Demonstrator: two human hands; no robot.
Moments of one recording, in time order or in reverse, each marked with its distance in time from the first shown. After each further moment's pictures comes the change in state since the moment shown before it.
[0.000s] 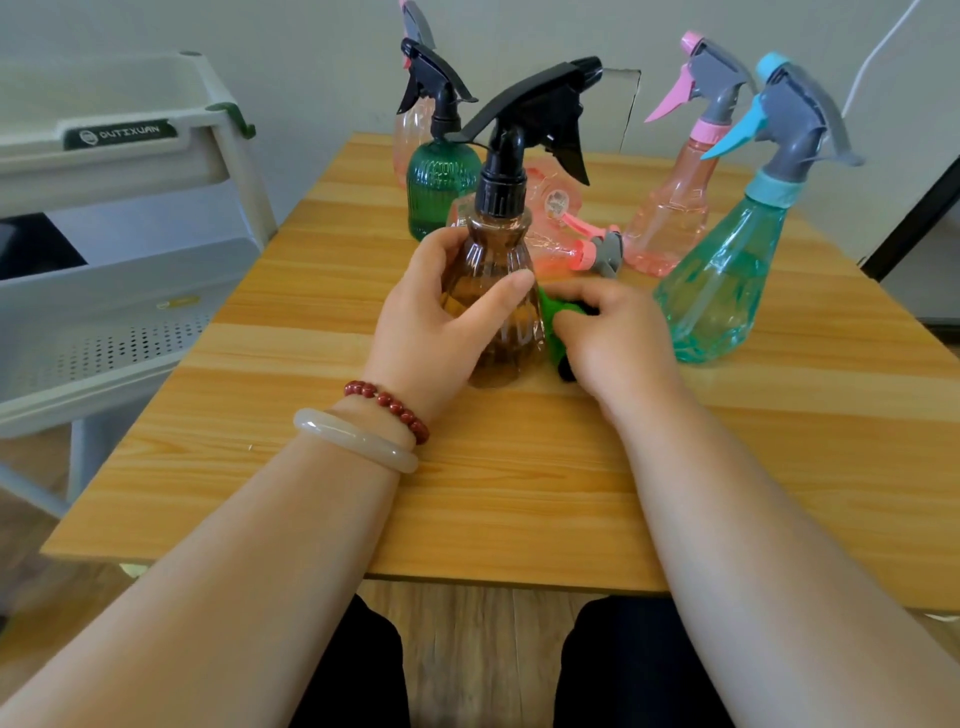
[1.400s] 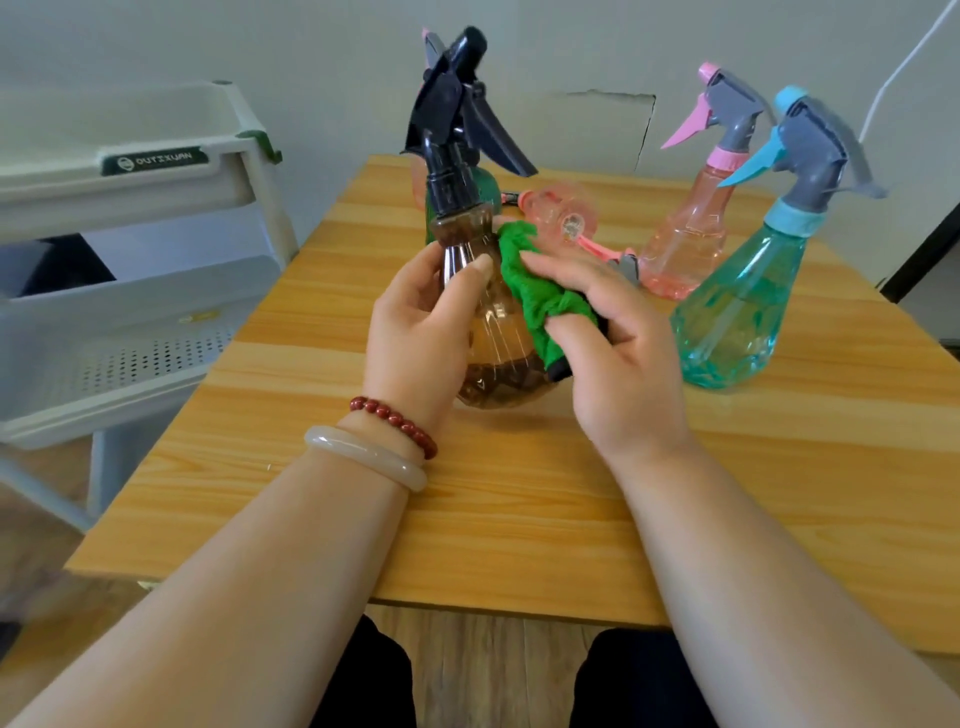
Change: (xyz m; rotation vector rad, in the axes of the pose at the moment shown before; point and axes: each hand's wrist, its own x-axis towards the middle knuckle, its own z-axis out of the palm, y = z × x) left_hand 0.005 0.006 -0.006 -0.441 0.133 -0.077; right_hand -0.020 -0.017 0.007 0.385 -0.036 -0.519
